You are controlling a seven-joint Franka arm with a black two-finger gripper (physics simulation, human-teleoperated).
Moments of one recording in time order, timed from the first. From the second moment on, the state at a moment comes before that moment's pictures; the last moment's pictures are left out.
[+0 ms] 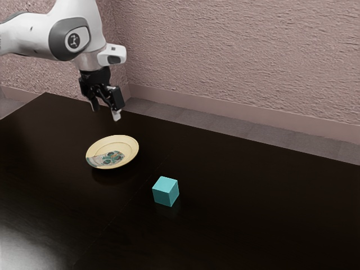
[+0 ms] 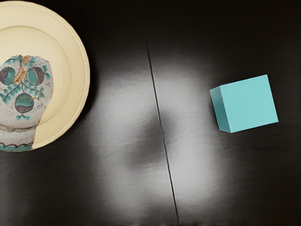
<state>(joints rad) -0.03 0.00 0.05 -1.76 0.01 1.77 0.20</state>
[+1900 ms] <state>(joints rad) -0.23 0.44 0.05 -1.93 0.00 2.31 -0.30</state>
